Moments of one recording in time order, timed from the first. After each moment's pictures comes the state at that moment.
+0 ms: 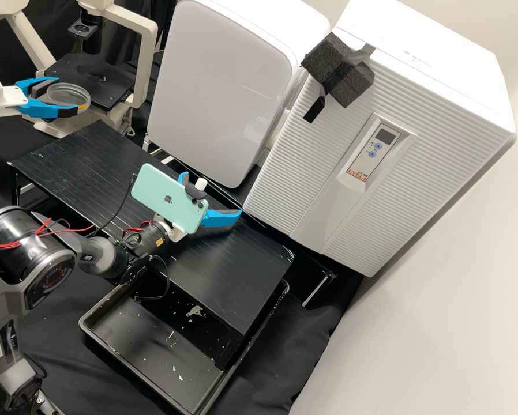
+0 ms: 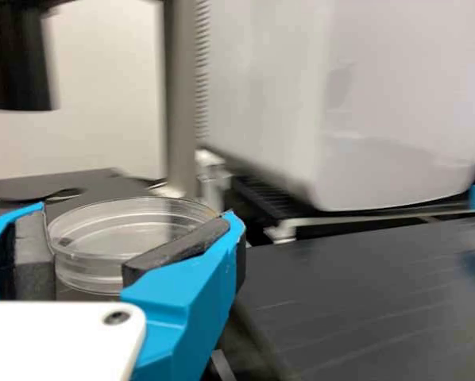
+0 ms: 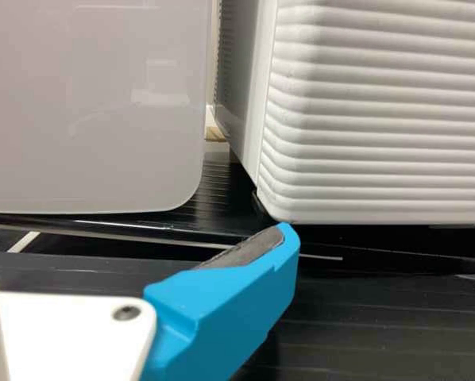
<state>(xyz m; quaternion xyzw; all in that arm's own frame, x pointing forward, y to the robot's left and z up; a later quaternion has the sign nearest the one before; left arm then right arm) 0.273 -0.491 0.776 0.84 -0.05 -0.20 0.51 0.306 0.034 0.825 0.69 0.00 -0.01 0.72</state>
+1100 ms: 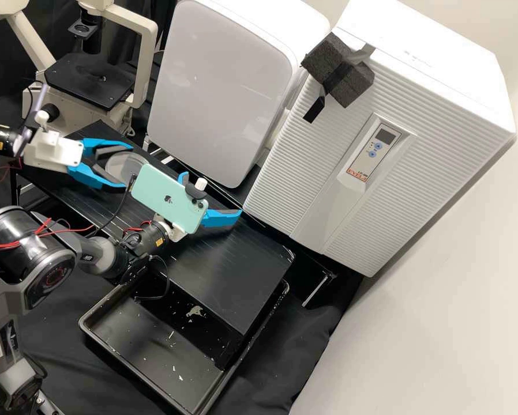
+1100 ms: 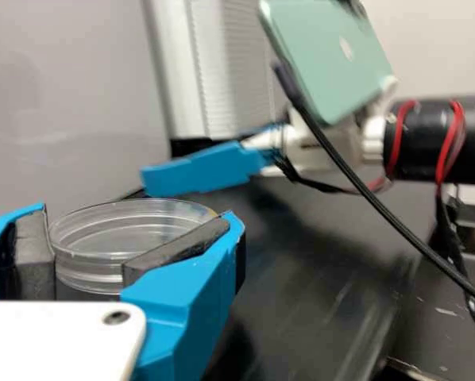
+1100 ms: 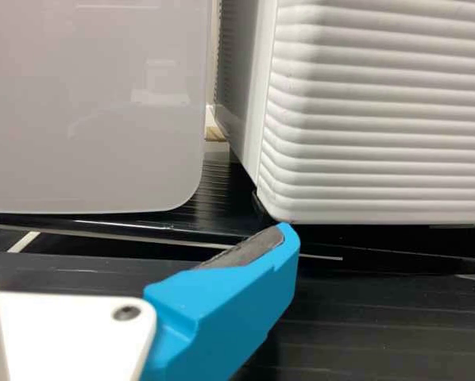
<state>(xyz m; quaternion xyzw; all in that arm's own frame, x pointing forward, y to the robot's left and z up) 0.284 -0.603 0.670 0.80 -0.11 -0.45 0.38 0.306 0.034 0.825 0.69 0.00 -0.01 0.72</state>
